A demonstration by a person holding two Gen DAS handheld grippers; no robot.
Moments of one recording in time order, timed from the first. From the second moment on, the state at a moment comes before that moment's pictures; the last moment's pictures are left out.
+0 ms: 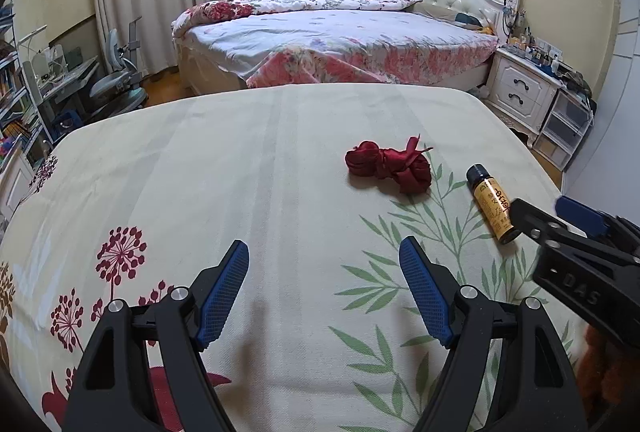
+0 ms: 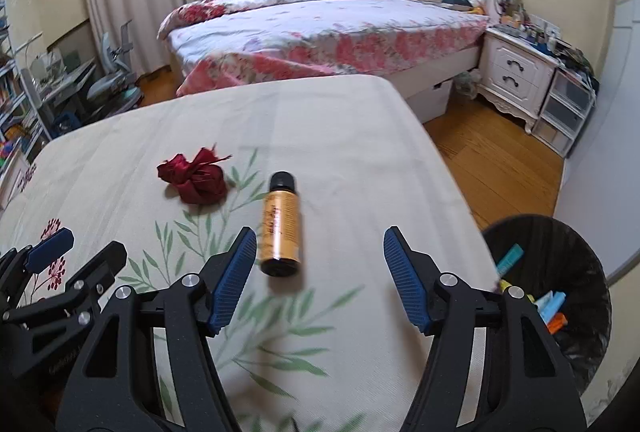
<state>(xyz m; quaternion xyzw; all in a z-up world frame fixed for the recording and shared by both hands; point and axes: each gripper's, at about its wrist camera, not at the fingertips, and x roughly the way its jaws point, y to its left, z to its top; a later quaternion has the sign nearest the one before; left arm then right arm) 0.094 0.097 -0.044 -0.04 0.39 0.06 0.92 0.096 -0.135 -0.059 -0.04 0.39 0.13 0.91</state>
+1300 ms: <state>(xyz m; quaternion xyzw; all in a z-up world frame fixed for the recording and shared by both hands) 0.179 0.064 -0.049 0.01 0.40 0.02 0.92 0.160 -0.143 -0.075 -0.04 0.43 0.13 0.89</state>
